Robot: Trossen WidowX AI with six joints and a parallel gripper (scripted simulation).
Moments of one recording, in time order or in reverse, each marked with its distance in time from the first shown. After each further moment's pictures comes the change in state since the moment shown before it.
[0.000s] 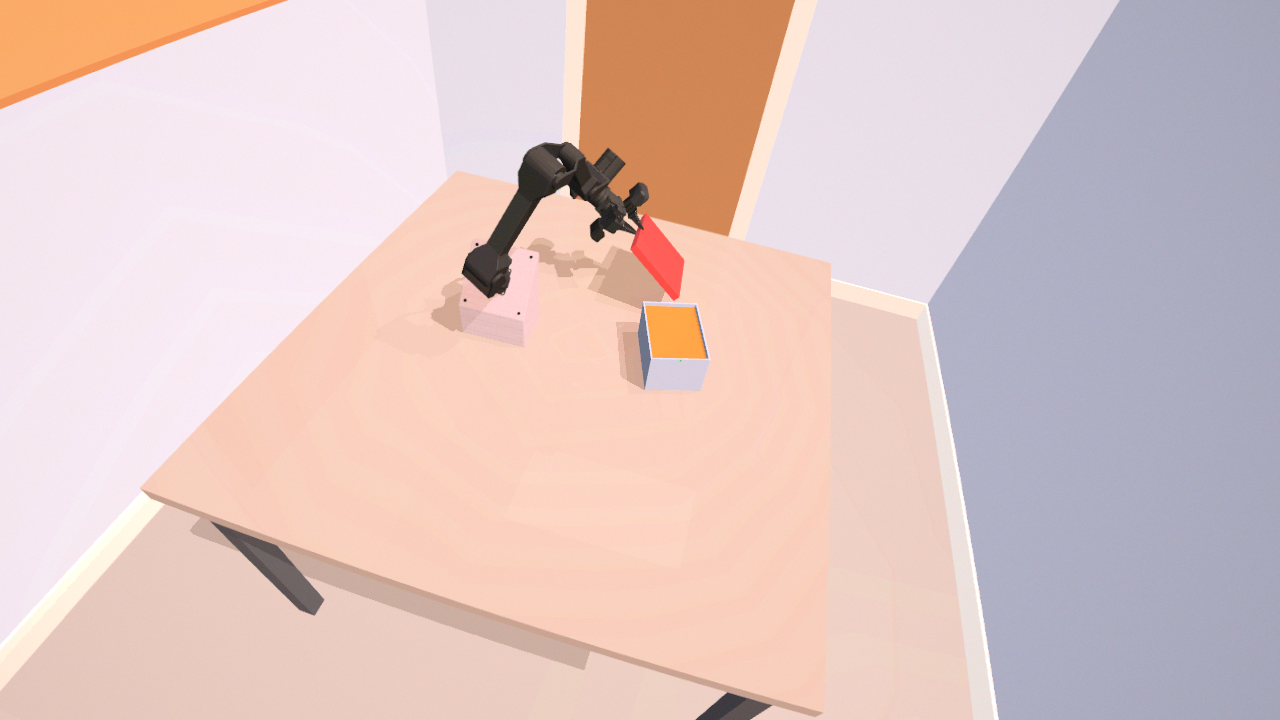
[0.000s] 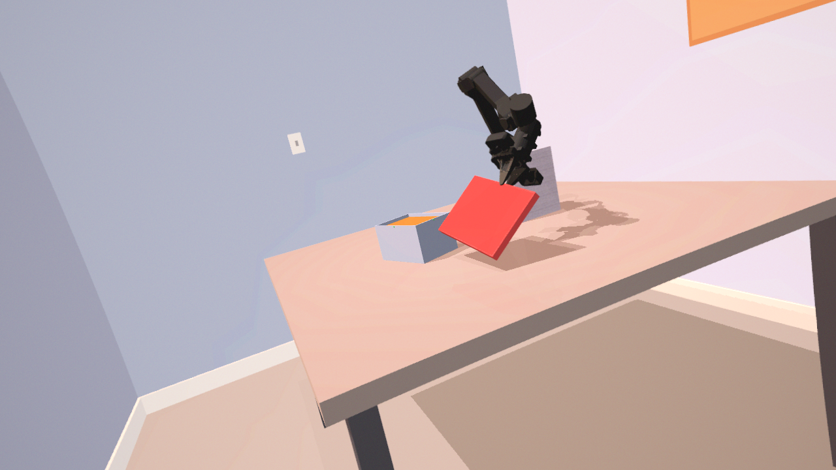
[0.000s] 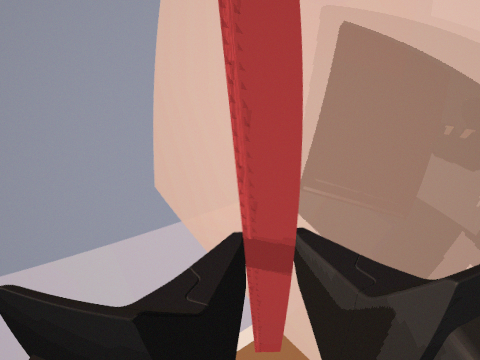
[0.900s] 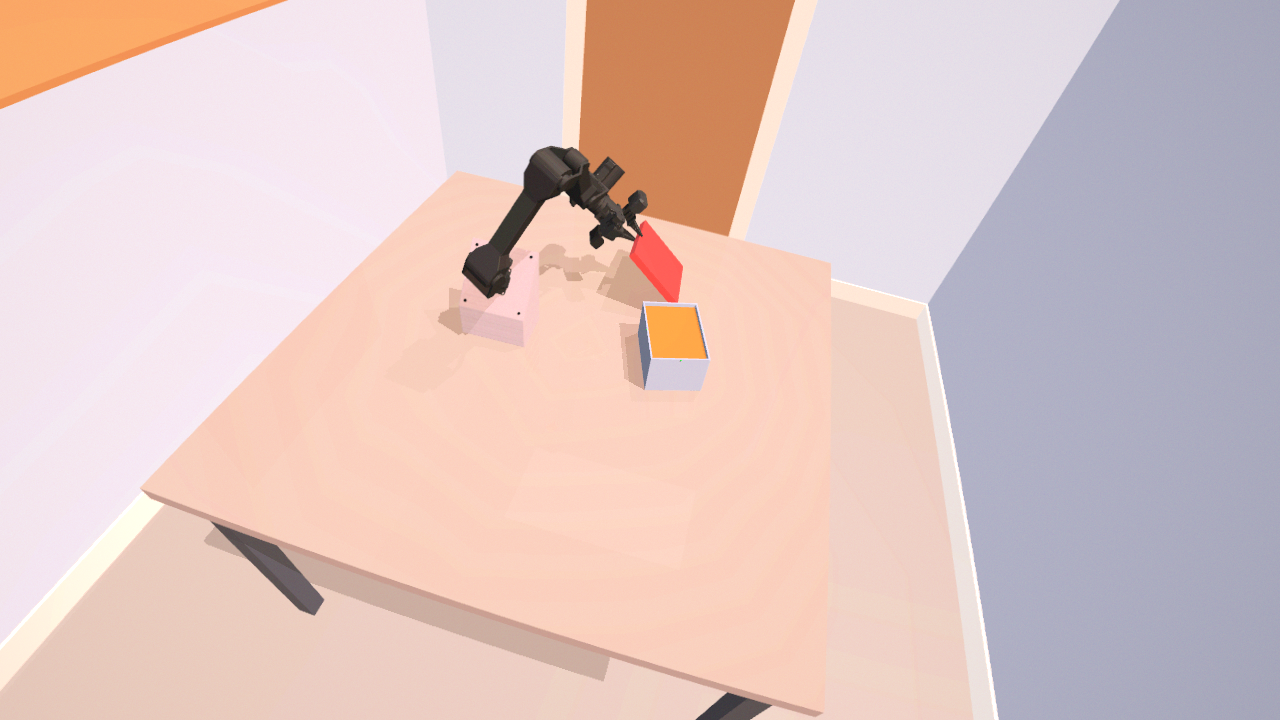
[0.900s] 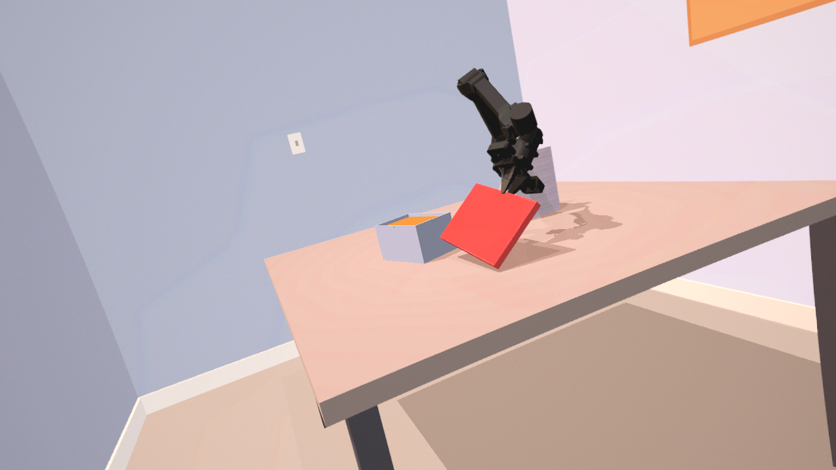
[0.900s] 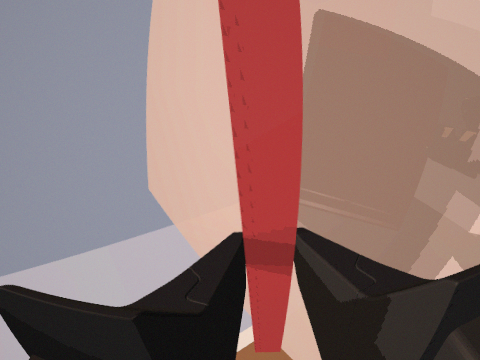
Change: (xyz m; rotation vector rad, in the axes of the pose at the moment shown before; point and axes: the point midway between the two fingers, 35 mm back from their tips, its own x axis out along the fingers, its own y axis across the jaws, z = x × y) arm 0.014 -0.017 0.001 -0.001 -0.004 0.001
